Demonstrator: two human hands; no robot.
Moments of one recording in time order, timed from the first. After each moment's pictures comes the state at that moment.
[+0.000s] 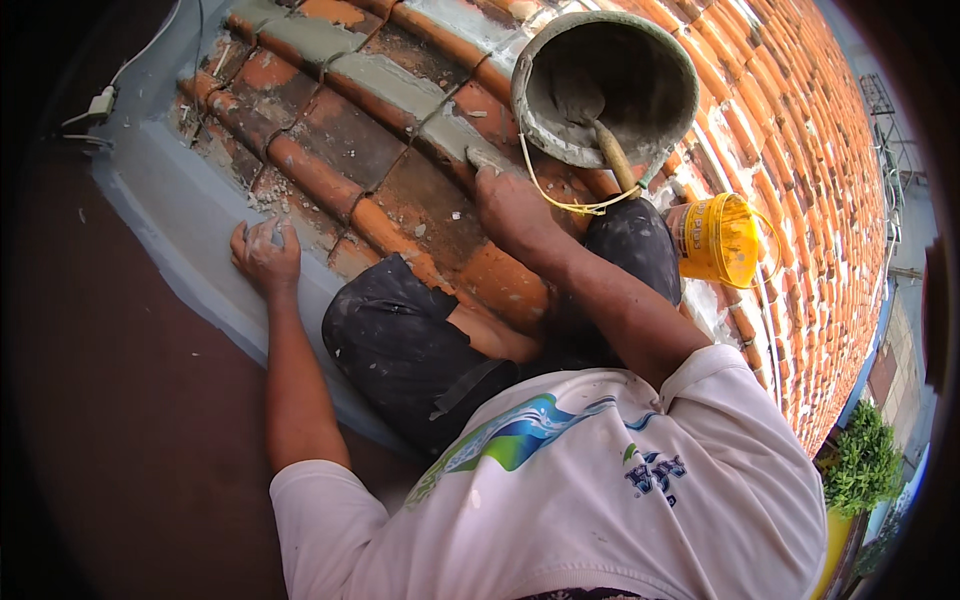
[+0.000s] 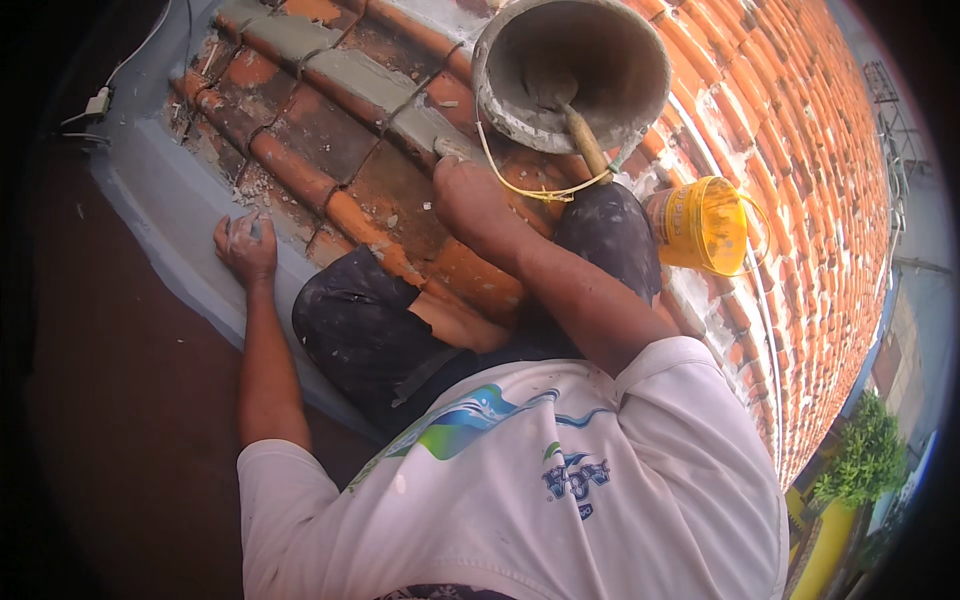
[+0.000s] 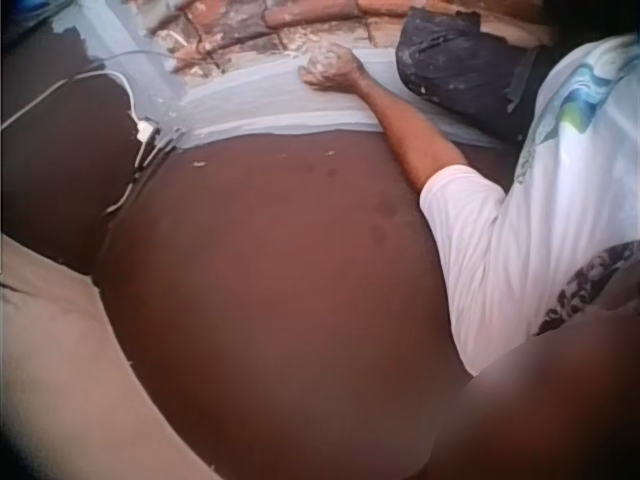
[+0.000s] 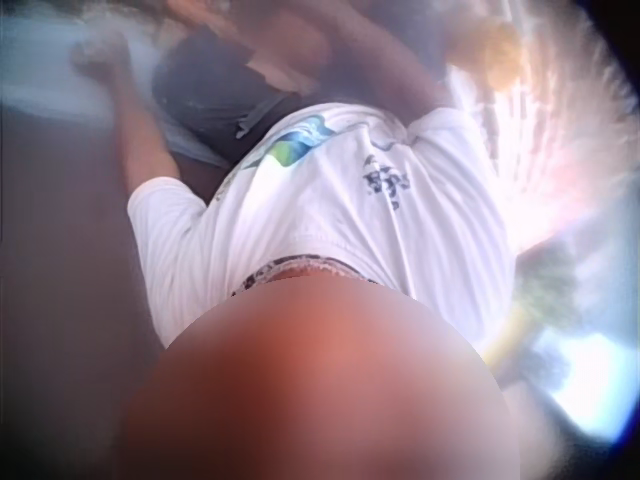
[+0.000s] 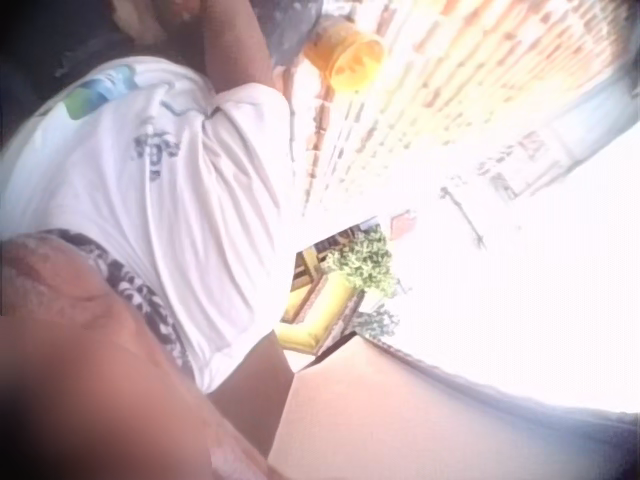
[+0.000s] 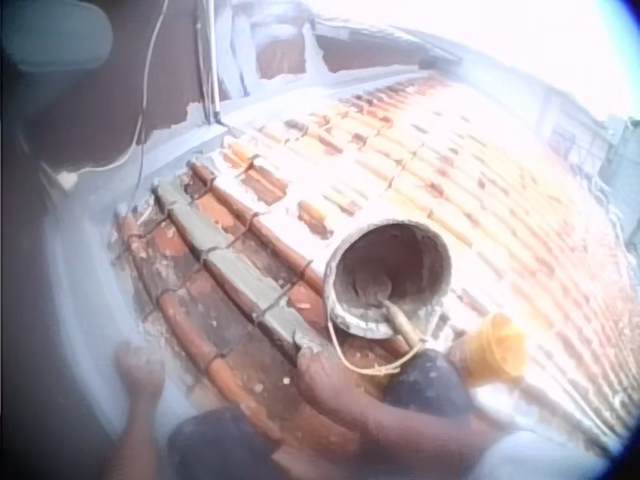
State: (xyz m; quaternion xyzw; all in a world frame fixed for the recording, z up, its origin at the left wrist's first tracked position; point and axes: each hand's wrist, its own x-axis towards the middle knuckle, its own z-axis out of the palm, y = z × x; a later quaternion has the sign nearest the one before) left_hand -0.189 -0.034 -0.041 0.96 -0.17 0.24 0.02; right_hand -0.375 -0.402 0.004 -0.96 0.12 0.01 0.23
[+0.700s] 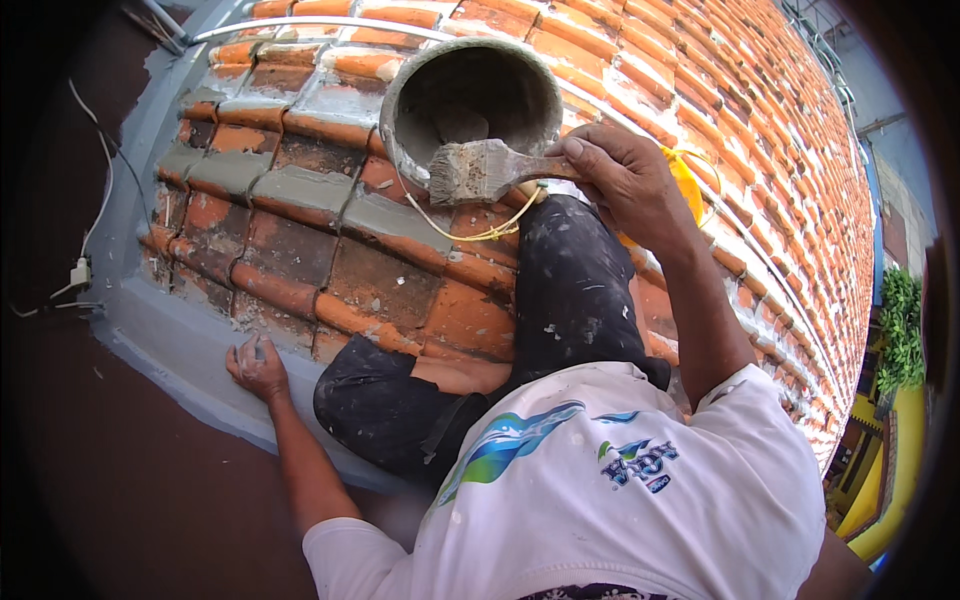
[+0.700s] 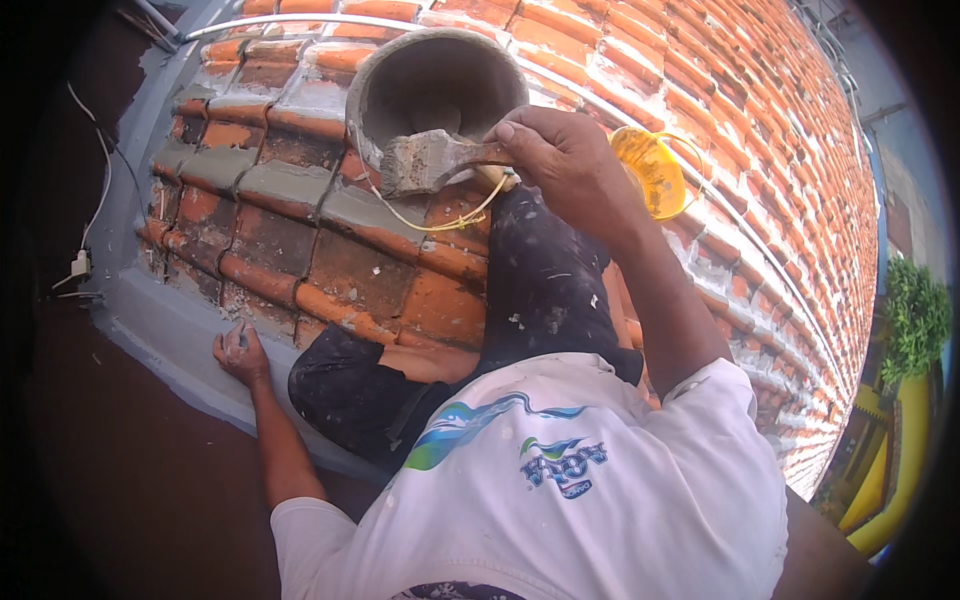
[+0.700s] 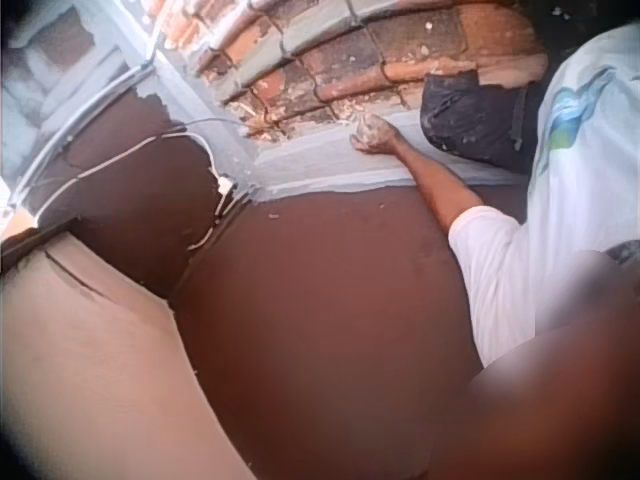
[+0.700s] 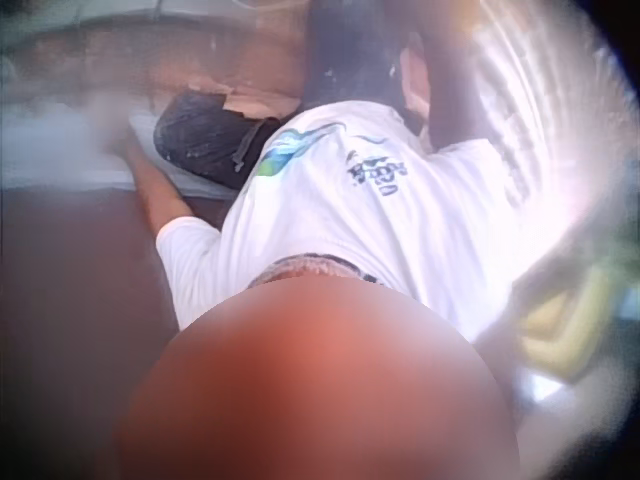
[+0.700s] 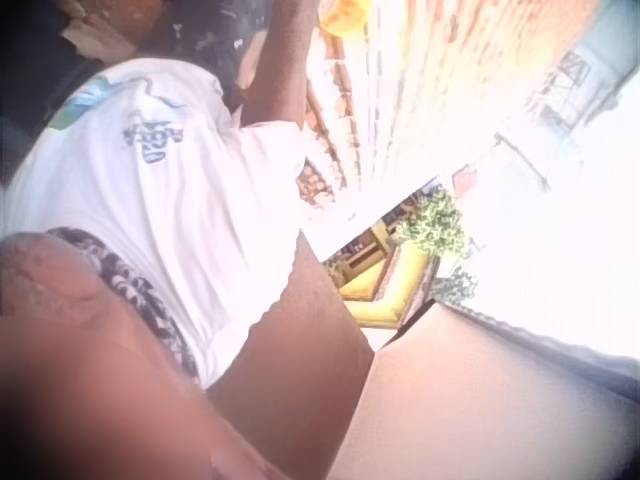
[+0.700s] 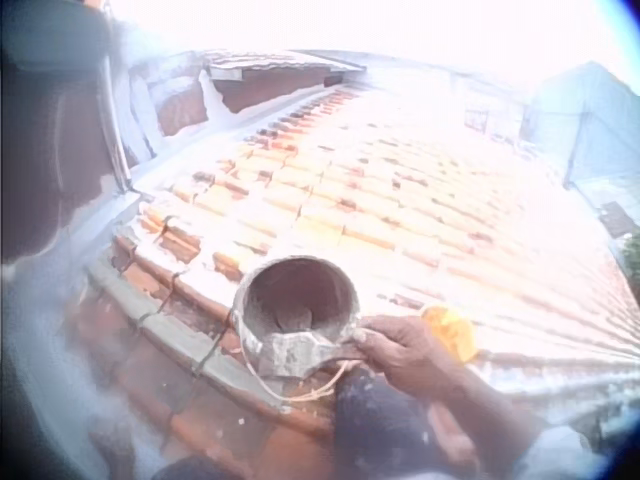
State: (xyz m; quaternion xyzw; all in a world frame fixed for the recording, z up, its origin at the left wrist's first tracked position) left_hand -0.171 -0.014 -0.054 0.96 -0.20 0.21 0.04; right_hand -0.524 -0.561 0.163 -0.77 0.27 -0.17 0.55
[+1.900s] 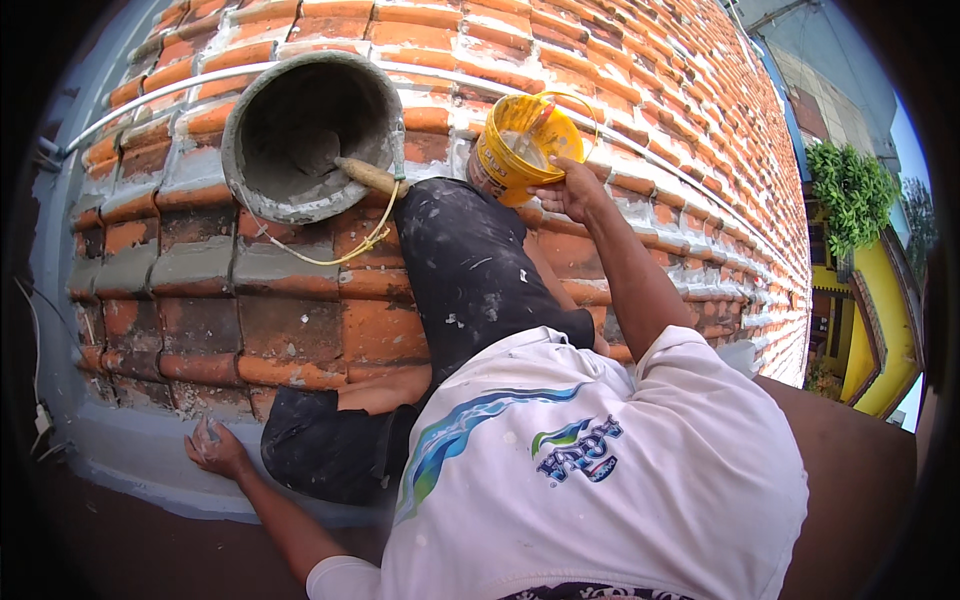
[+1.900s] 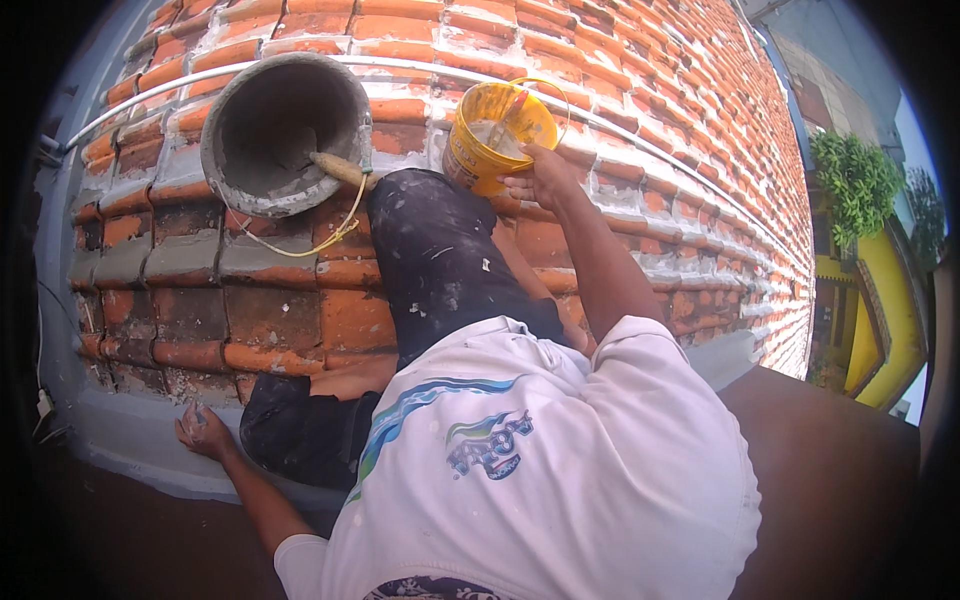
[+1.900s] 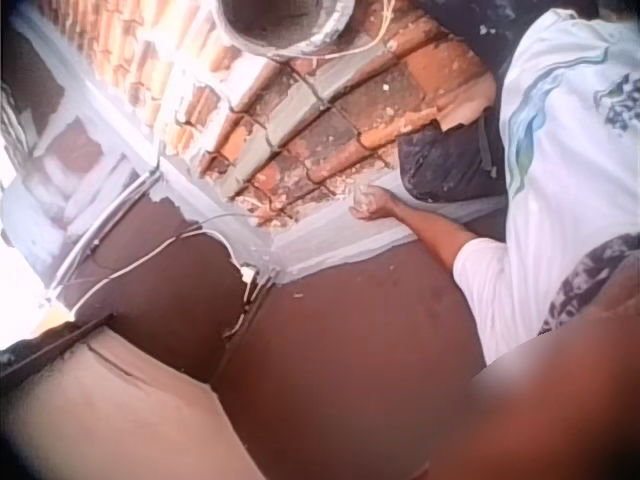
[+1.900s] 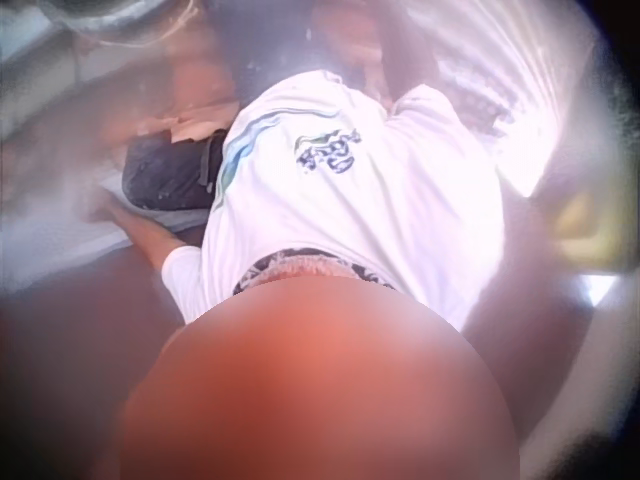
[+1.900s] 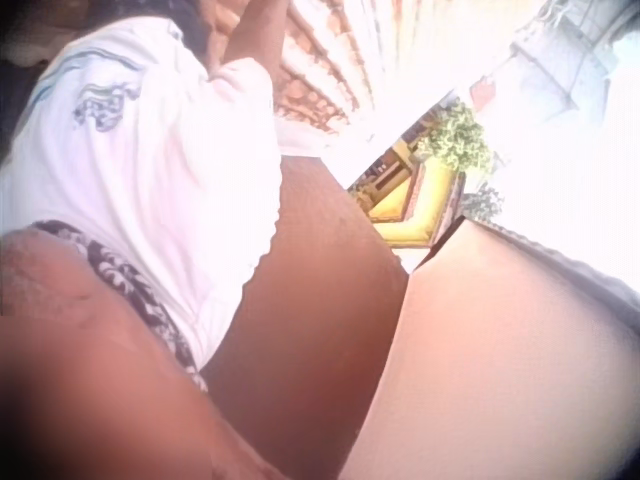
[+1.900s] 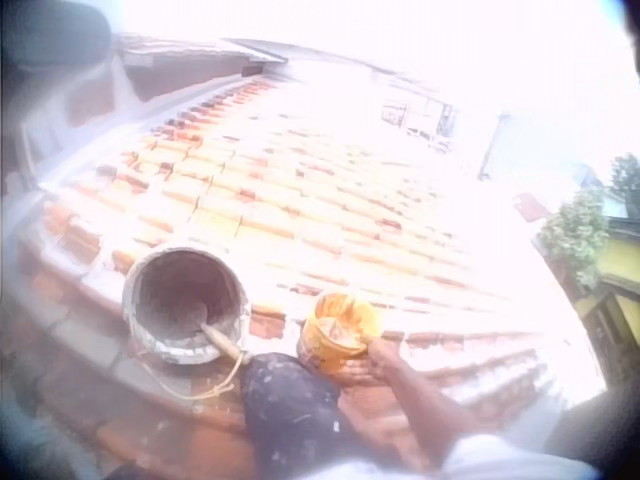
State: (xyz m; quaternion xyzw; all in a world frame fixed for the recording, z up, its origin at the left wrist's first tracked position) left_hand -0.169 -0.004 -0.062 0.95 -0.25 0.19 0.03; right_hand -0.699 -0.662 -0.059 -0.31 0.63 -0.18 0.69
